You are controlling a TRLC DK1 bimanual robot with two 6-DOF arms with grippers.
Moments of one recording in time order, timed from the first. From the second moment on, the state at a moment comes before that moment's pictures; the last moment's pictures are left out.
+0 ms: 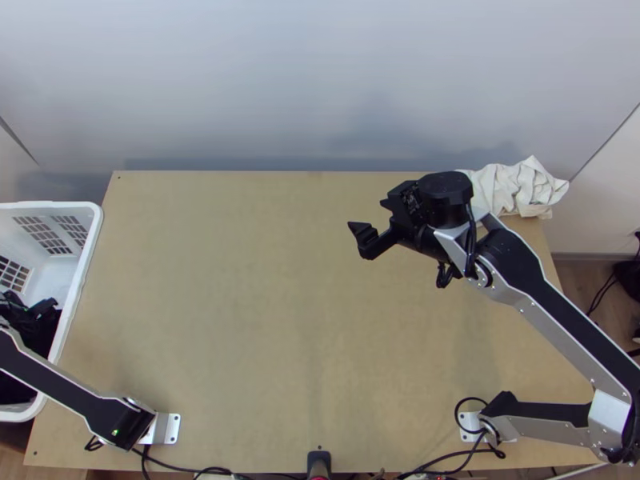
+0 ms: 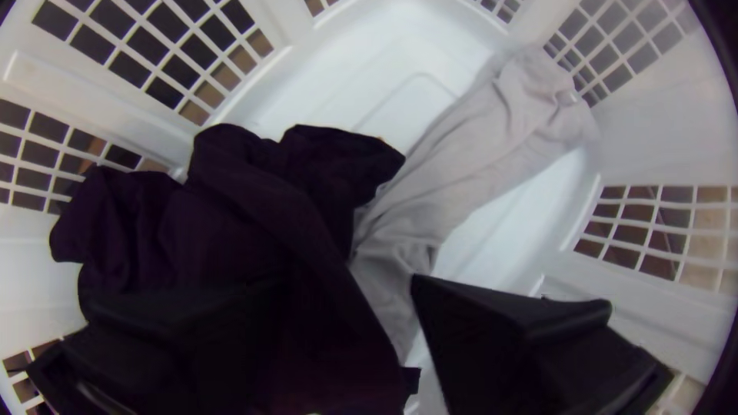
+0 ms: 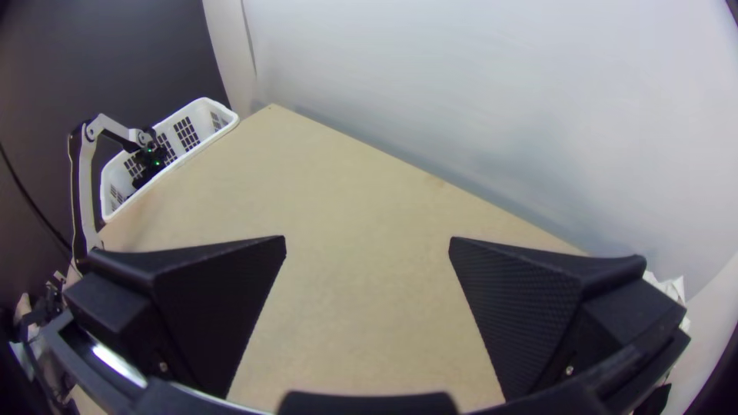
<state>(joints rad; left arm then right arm) 1.05 2.44 1.65 -0.43 -0.02 0.30 0.66 1.39 1.43 -0.57 -0.03 0.03</state>
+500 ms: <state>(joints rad) 1.06 2.34 1.67 -0.49 -0.01 0.36 0.64 1.39 1.44 -0.57 -0.03 0.03</state>
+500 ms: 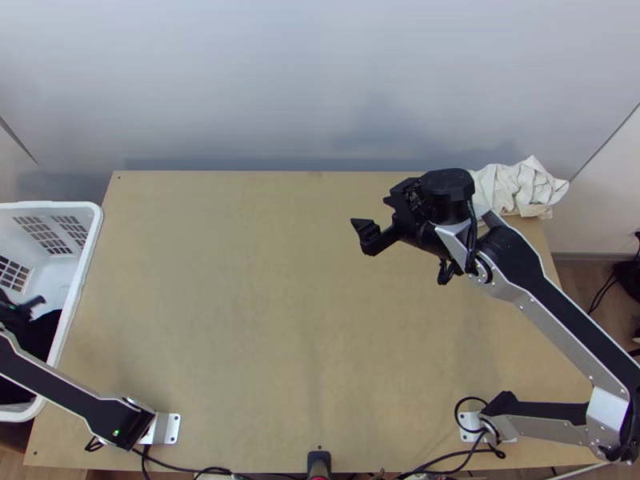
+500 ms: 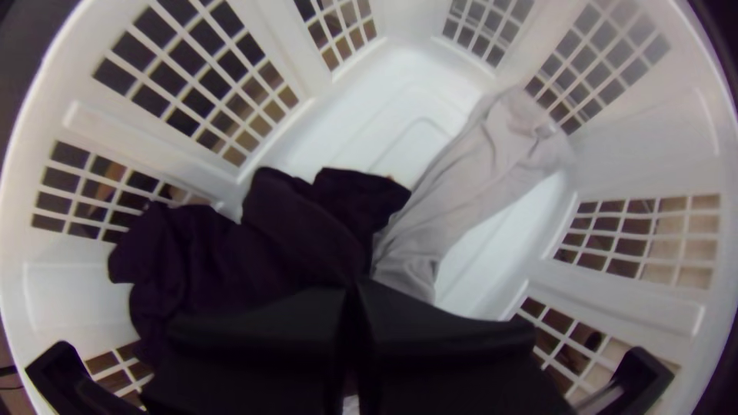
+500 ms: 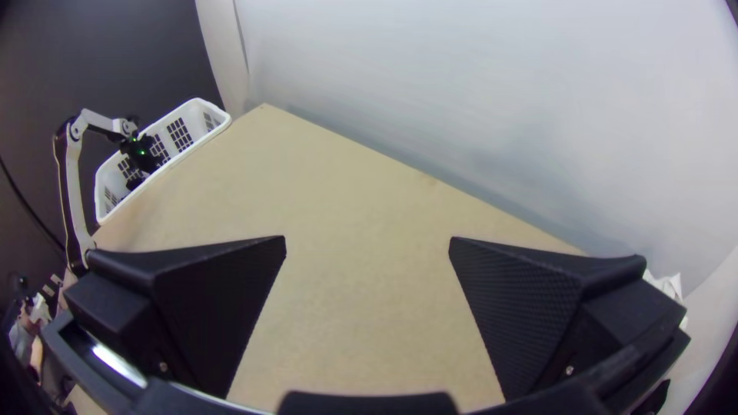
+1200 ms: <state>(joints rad) 0.93 1.78 1.98 -0.71 0.06 0.29 0.62 1.36 1.40 -0.56 -0.03 0.03</state>
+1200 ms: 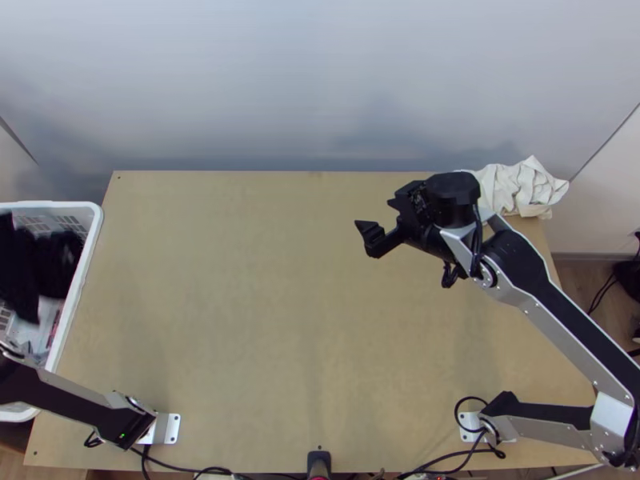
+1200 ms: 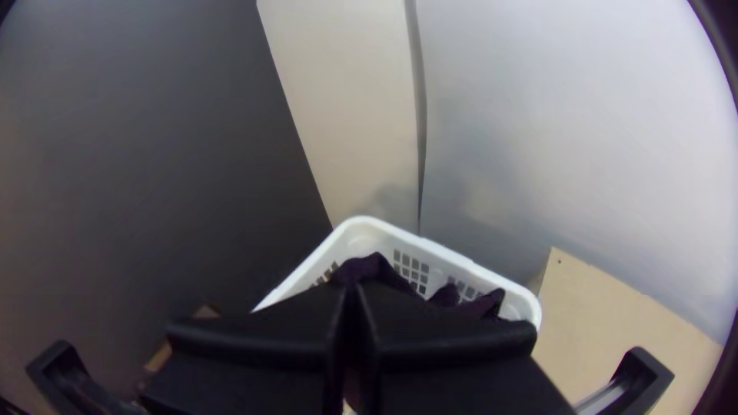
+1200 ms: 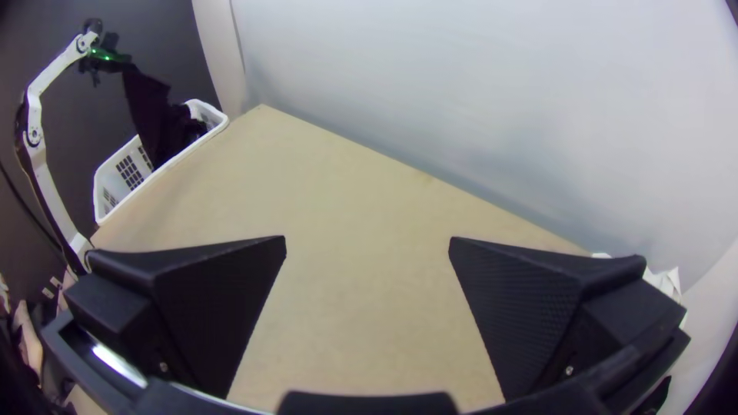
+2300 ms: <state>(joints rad) 0.63 1.60 2.21 -0.87 -0.02 0.31 0.59 1.26 1.26 -0.54 -0.03 0.04</state>
